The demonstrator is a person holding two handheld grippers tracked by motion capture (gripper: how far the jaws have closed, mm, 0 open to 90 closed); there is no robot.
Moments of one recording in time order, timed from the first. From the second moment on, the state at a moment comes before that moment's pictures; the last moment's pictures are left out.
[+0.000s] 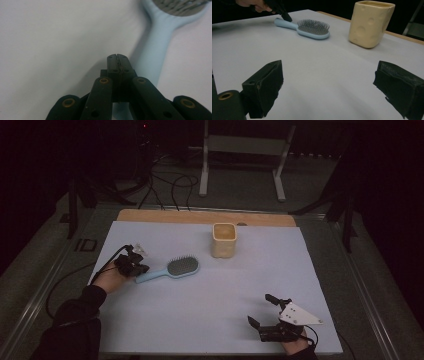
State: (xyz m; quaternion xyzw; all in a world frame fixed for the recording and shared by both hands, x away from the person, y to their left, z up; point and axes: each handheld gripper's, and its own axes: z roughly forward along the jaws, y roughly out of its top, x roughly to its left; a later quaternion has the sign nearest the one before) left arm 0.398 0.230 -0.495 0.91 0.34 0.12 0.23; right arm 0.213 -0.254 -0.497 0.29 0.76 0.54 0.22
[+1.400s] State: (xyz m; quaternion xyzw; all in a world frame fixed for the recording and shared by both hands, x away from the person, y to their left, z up) left arm 0.338 0.197 -0.489 0.92 0.31 0.04 0.23; right arm 0.213 -0.254 -0.497 0.29 0.76 0.54 0.22
